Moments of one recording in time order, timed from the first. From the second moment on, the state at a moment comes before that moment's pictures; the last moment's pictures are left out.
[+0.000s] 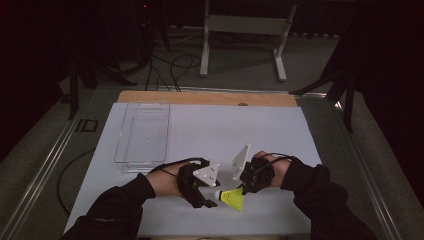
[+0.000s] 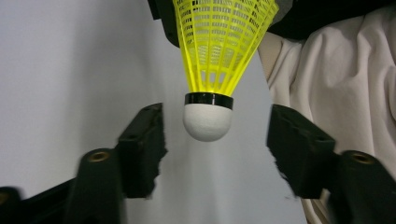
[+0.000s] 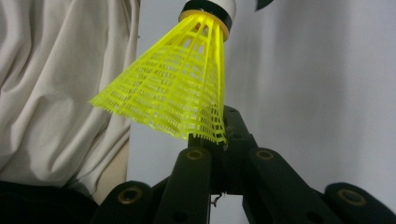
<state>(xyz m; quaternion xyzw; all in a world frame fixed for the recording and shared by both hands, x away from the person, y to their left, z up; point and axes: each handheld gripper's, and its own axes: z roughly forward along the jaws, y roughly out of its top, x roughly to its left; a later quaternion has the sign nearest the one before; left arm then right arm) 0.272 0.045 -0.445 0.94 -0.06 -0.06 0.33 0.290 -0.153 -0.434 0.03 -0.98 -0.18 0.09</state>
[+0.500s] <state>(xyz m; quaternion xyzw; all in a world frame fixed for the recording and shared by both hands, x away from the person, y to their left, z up) 0.272 0.035 -0.451 0.94 -0.08 -0.06 0.31 0.289 -0.152 -0.433 0.03 -0.98 -0.18 0.09</state>
